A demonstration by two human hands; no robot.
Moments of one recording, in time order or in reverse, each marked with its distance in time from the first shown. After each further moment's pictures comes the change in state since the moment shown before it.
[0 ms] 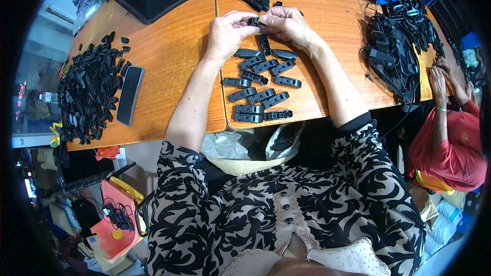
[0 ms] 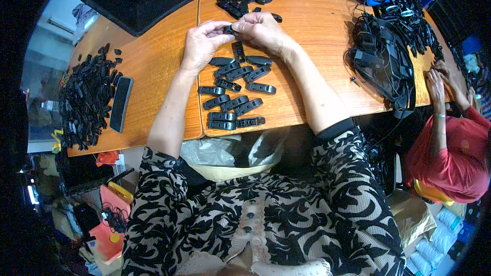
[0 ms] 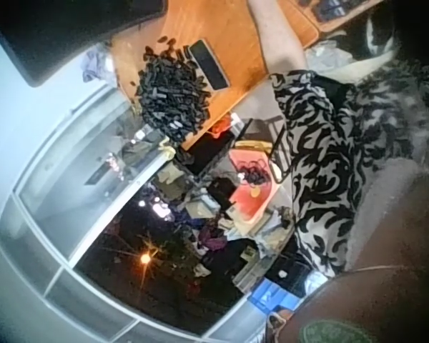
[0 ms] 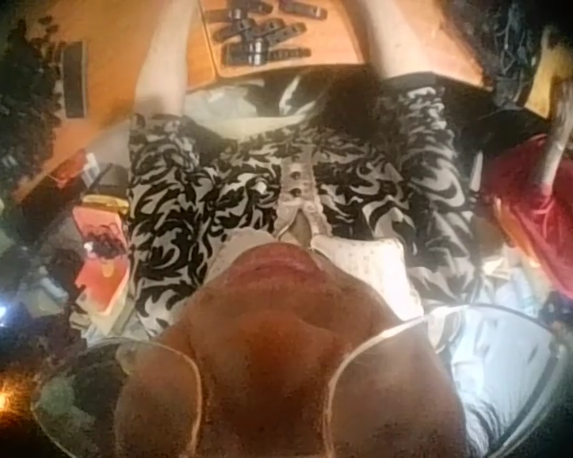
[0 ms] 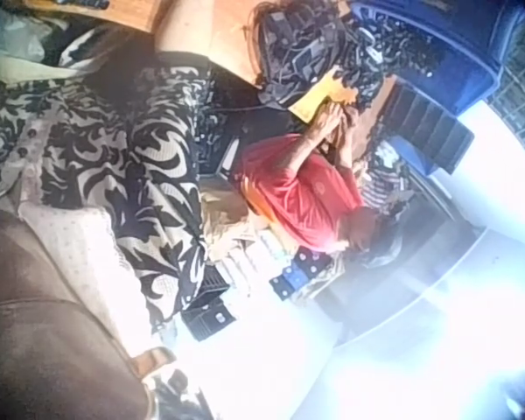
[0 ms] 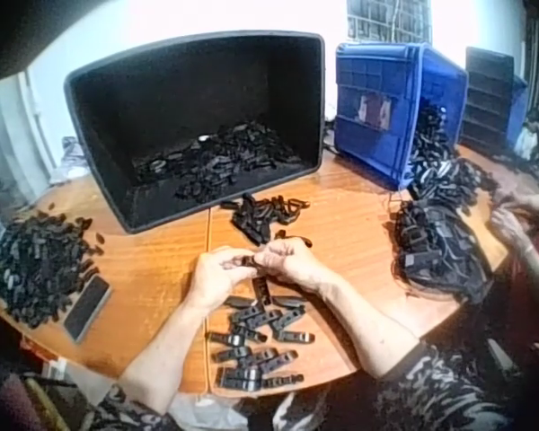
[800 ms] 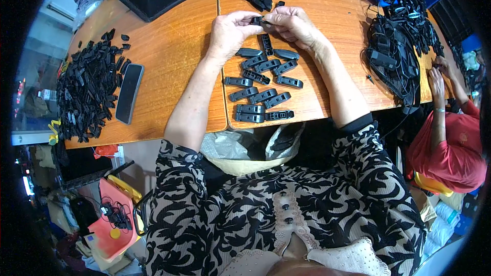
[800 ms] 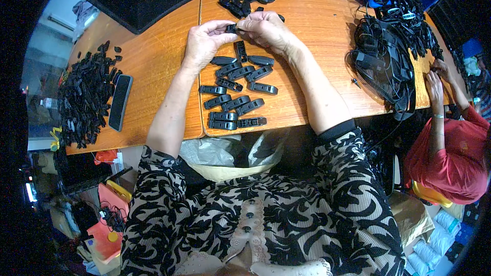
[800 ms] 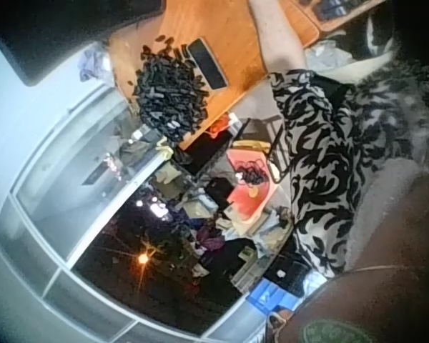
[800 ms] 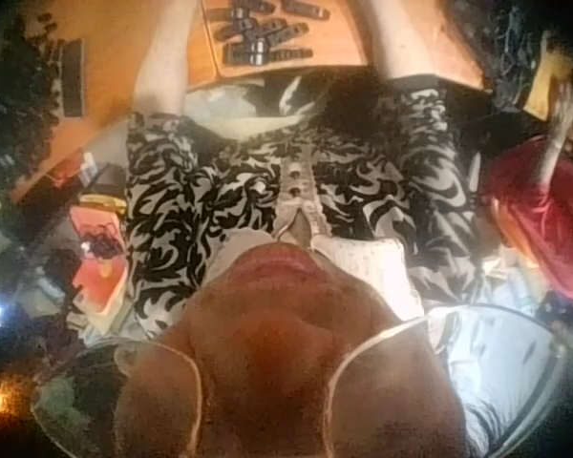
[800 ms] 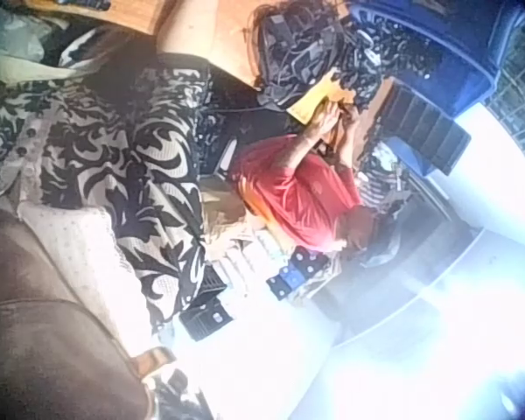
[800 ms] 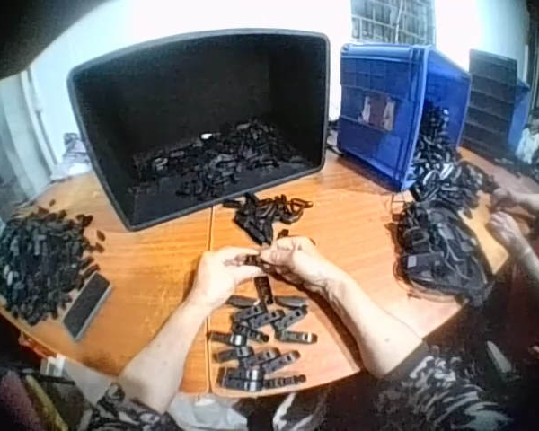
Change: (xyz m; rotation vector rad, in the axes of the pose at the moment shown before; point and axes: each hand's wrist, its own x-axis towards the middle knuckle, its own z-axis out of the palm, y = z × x) left_hand 0.001 0.006 -0.001 -0.072 -0.028 -0.114; right_hand 0.003 0.002 -0.009 0.124 -0.018 0.027
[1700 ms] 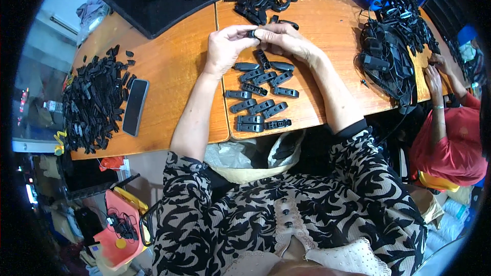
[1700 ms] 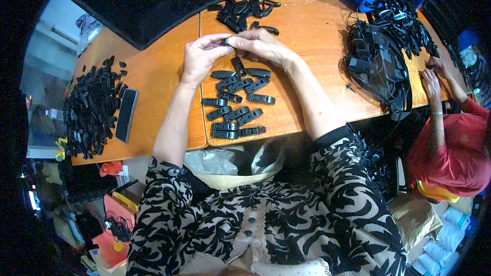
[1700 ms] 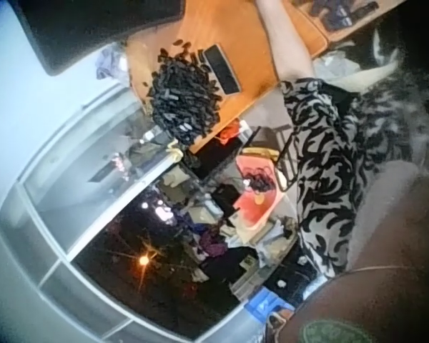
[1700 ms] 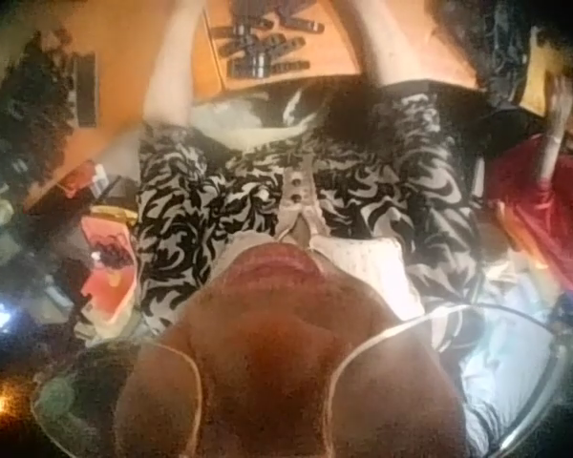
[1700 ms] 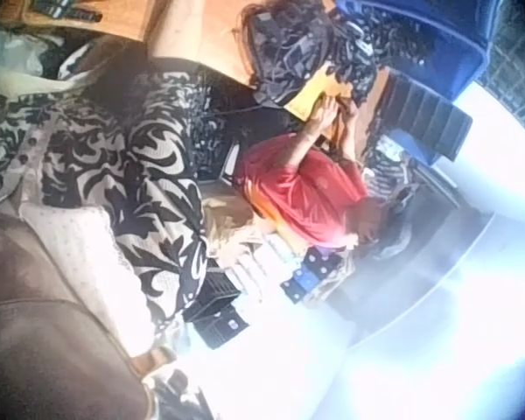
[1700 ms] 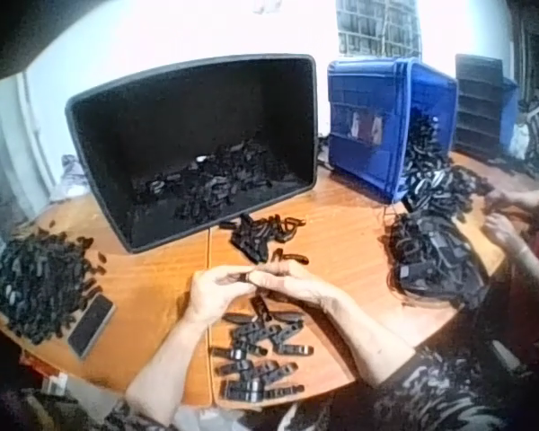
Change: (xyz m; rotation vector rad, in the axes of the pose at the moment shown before) left_hand -0.006 0.011 -0.005 -0.325 -0.041 0.059; right_hand -0.010 -0.009 0.010 -0.236 -0.043 -0.027
